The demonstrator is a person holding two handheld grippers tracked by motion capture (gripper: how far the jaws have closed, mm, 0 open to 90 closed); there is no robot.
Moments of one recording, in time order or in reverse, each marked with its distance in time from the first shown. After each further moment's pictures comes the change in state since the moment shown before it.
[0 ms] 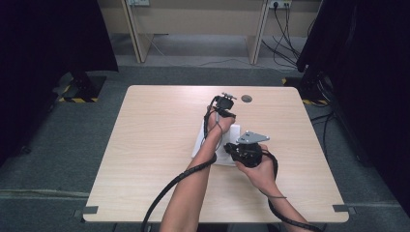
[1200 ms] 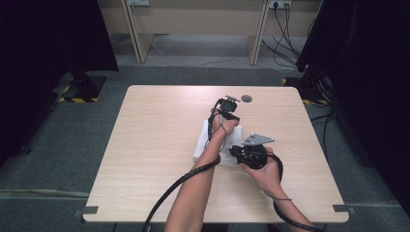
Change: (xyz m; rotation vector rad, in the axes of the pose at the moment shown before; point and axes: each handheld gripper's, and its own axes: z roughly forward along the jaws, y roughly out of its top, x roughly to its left) left arm -0.007 -0.003 0.016 0.011 -0.009 -0.020; right arm -0.012 -0.015 -0.004 0.037 -0.008 0.021
